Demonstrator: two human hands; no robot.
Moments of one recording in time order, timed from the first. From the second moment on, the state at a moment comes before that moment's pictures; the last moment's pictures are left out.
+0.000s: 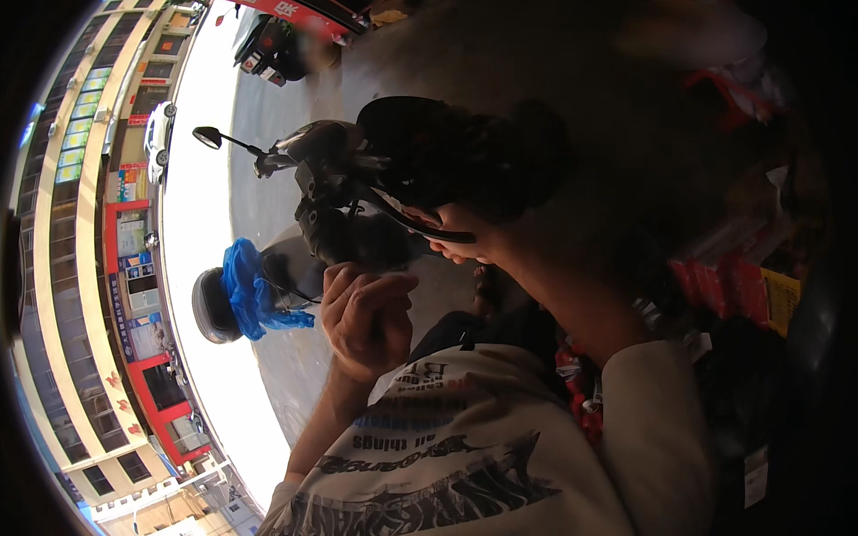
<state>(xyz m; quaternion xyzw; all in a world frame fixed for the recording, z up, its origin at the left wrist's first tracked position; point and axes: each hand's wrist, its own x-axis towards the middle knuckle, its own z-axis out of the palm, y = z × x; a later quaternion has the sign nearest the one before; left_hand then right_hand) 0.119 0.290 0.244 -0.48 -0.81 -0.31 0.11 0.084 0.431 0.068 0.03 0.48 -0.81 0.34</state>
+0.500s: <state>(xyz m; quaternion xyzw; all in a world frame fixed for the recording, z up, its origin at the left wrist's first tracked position) -0.004 0.157 0.089 -0.10 -0.83 -0.54 -0.06 0.105 0.387 0.060 0.05 0.39 -0.88 0.25</state>
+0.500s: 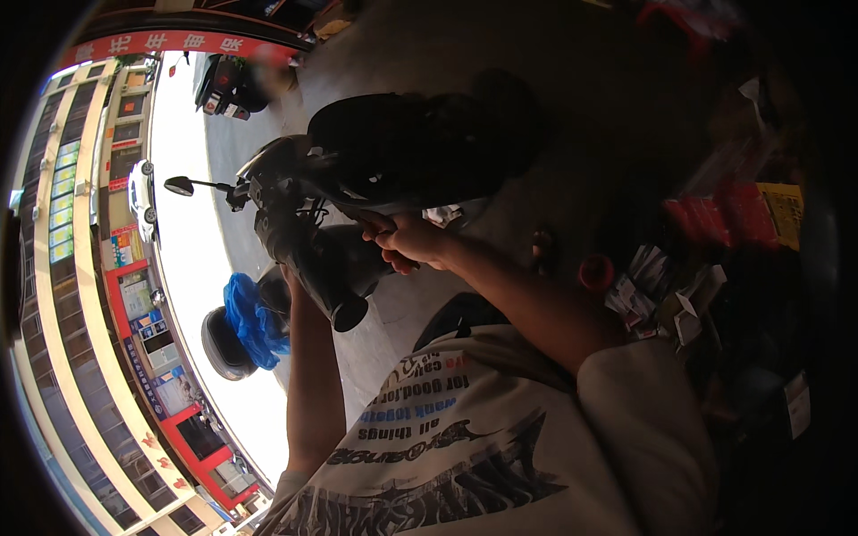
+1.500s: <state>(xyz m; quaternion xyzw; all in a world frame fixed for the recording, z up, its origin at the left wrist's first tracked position) -0.026 0.194 0.066 0.11 -0.62 -0.74 -0.22 0.102 0.393 0.048 0.03 0.43 -0.86 0.27</state>
